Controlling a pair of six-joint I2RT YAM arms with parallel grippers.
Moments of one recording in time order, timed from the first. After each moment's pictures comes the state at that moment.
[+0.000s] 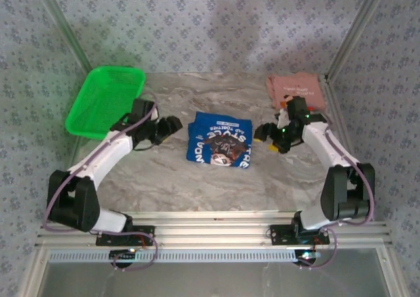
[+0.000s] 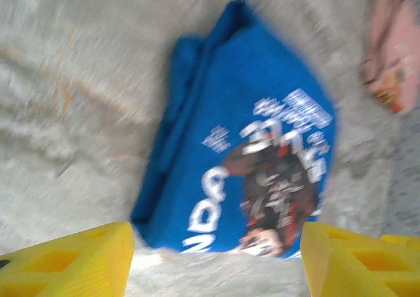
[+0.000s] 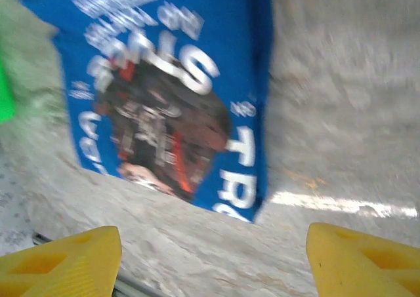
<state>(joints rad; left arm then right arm) -0.33 1.41 0.98 -0.45 0.35 -0.81 0.09 1.48 1.04 -0.81 -0.54 0.43</state>
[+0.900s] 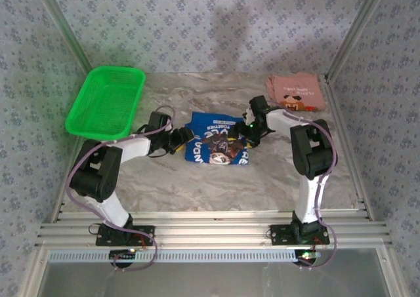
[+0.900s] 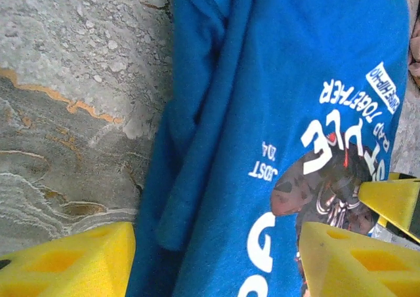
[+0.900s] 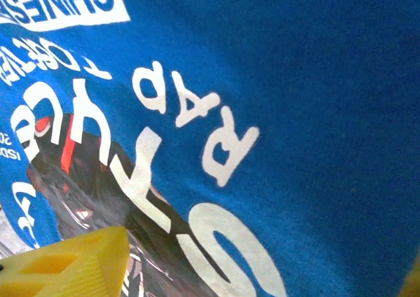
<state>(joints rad) -0.37 1.70 0.87 -0.03 0.44 -0.88 0.31 1.99 1.32 -0.60 -0.52 0.48</state>
